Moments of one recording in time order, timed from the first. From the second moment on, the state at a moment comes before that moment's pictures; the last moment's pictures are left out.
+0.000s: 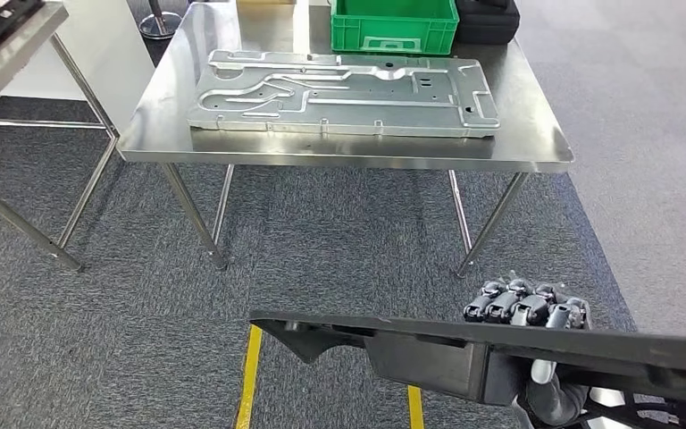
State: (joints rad) left arm -0.03 0.00 0.71 -0.21 -0.37 0.02 -0.28; right arm -0.11 -0.10 0.25 -1.93 -0.36 0.65 -0.60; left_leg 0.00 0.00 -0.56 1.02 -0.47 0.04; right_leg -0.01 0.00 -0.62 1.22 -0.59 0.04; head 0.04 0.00
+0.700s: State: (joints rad) left arm -0.02 -0.01 0.74 -0.21 -0.38 0.03 -0.28; right arm -0.13 -0.09 0.25 -1.92 -0.37 0.67 -0.61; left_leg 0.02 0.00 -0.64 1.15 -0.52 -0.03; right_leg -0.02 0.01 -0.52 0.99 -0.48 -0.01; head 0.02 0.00
